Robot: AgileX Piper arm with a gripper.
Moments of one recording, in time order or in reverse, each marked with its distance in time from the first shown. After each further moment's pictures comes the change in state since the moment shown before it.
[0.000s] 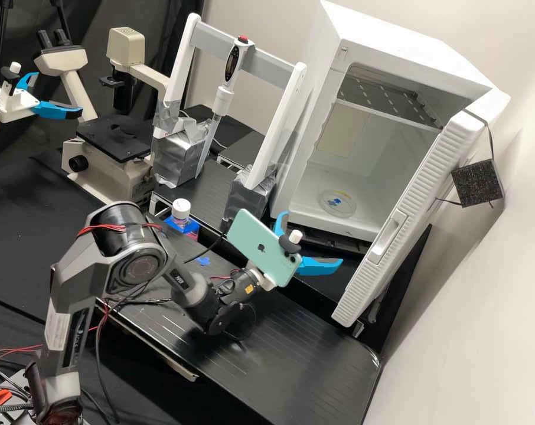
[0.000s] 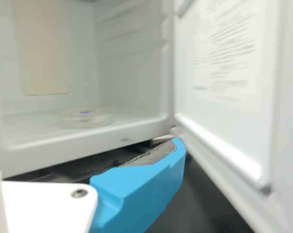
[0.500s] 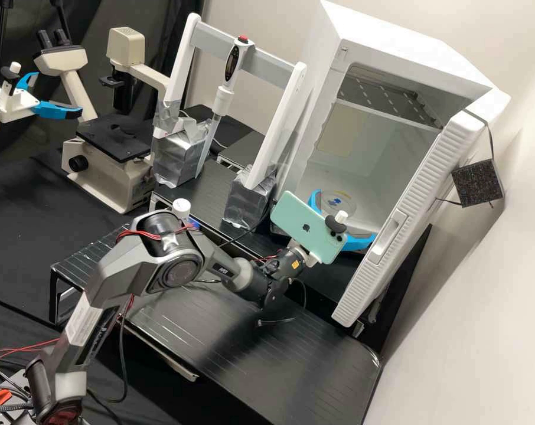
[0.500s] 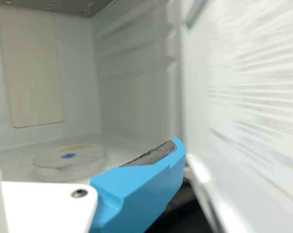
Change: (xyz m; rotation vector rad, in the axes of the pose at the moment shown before) arm 0.094 0.013 0.001 0.078 0.113 -0.071
